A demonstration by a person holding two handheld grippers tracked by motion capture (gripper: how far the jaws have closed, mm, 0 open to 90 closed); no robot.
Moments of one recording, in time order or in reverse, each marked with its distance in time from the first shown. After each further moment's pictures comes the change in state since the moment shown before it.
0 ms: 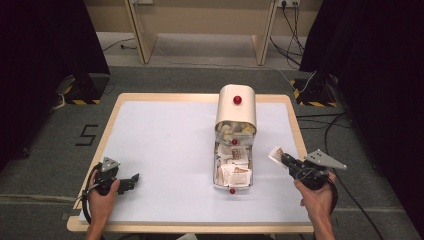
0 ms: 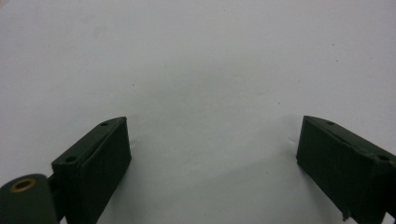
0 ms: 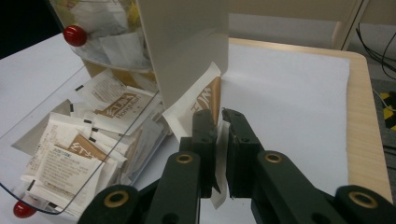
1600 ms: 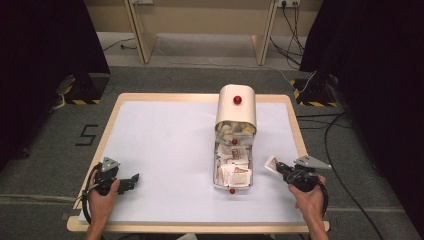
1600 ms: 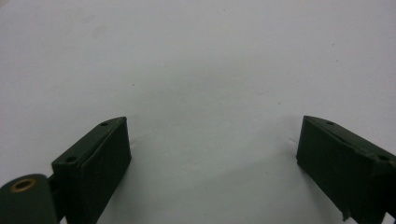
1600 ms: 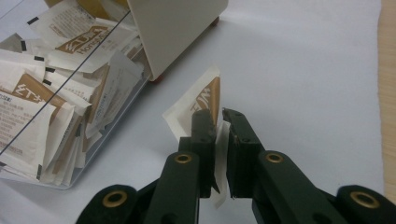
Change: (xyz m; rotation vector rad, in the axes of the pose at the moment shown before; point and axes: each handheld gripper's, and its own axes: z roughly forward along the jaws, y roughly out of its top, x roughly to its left) left arm 0.000 0.000 0.000 -0.001 0.000 -0.001; right arm -0.008 -0.033 0.033 0.149 0.007 0.007
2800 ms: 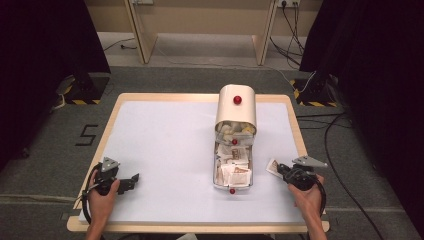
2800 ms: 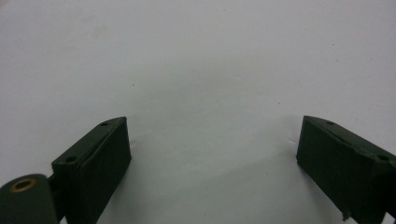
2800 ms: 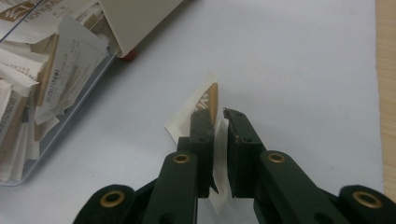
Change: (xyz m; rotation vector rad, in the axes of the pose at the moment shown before) left arm 0.000 0.000 0.000 0.000 0.000 0.000; right arm -0.011 -0.009 0.015 0.061 -0.043 0.024
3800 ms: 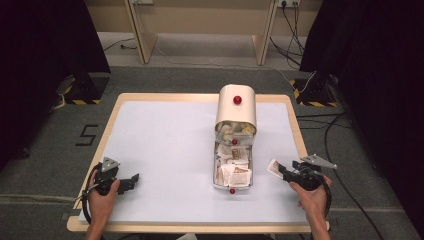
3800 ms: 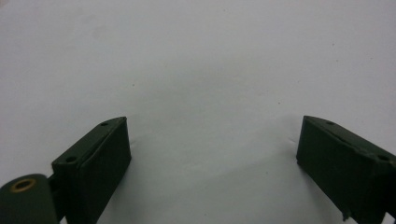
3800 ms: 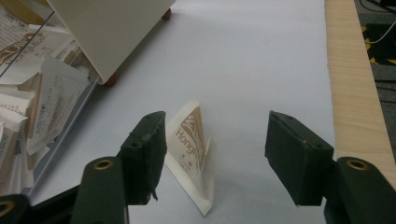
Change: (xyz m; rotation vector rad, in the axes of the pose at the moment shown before) left arm 0.000 0.000 0.000 0.000 0.000 0.000; right arm -0.006 0.004 -0.014 -0.048 -0.059 0.107
